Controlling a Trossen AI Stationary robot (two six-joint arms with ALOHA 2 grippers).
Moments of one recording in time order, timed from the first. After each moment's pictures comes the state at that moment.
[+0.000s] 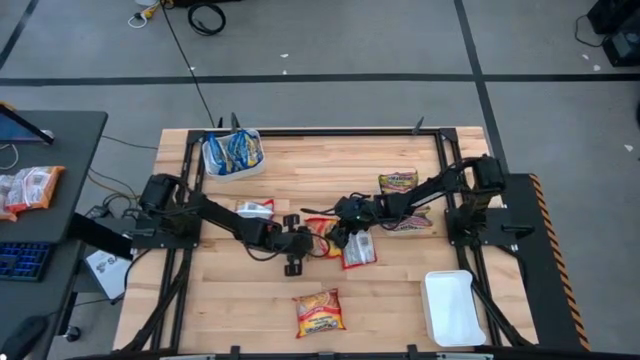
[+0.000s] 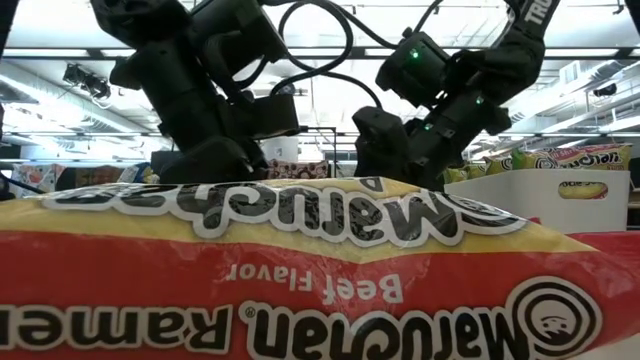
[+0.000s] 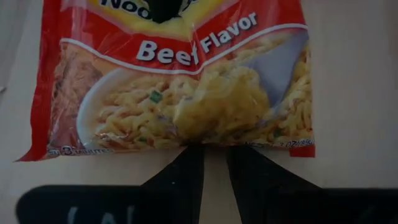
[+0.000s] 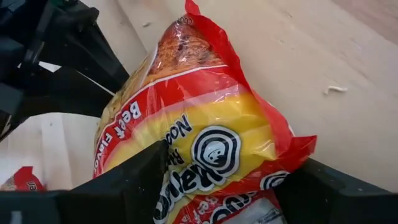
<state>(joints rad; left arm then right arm) -0.23 1.84 0.91 -0.05 -0.27 -0.19 0.01 1.85 0.78 0.31 -0.07 0.76</state>
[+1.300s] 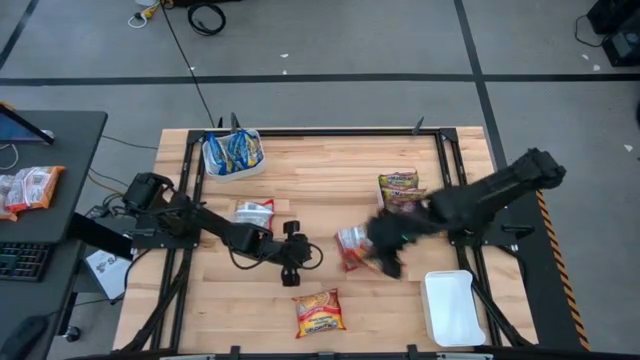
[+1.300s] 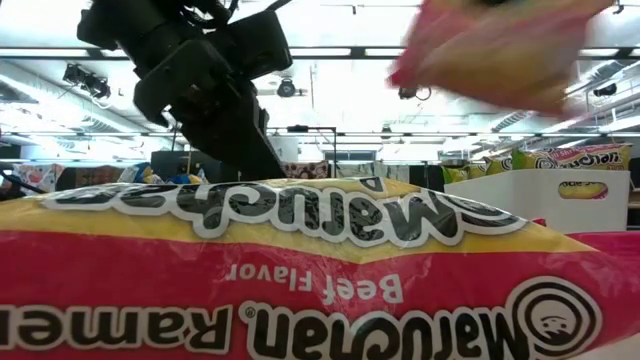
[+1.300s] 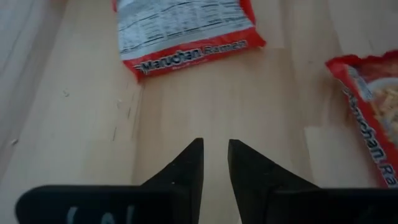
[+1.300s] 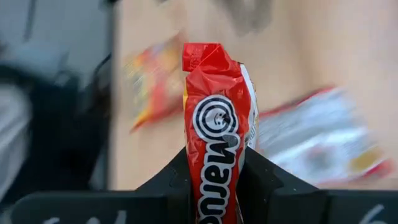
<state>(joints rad) -0.34 1.72 0.90 0.00 -0.32 -0.21 0.36 1.35 1.13 -0.67 -0.03 0.55</state>
